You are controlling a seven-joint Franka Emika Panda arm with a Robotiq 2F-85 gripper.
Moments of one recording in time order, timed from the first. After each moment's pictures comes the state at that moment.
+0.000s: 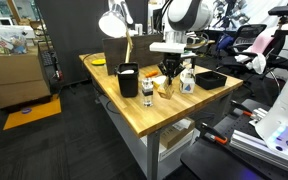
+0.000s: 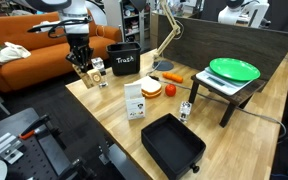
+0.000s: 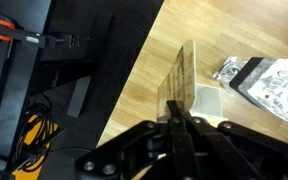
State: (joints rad) arm 0.20 -0.02 0.09 -2.59 0.21 2.53 1.29
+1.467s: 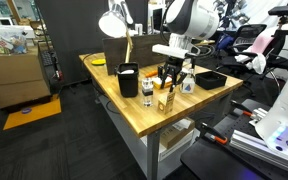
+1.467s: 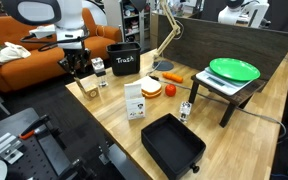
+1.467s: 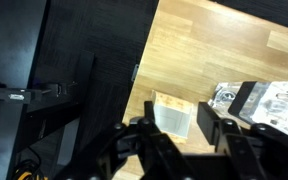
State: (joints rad) arm 0.21 -0.01 0.15 -2.67 0.65 2.67 1.07
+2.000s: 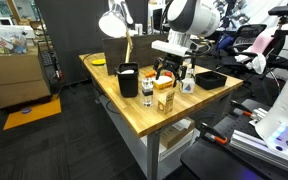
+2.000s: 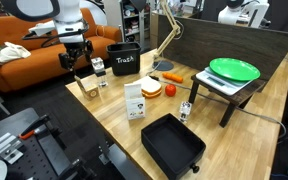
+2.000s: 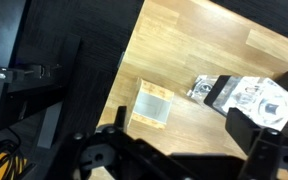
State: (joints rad) arm 0.20 -0.05 0.15 -2.68 0.56 2.72 1.08
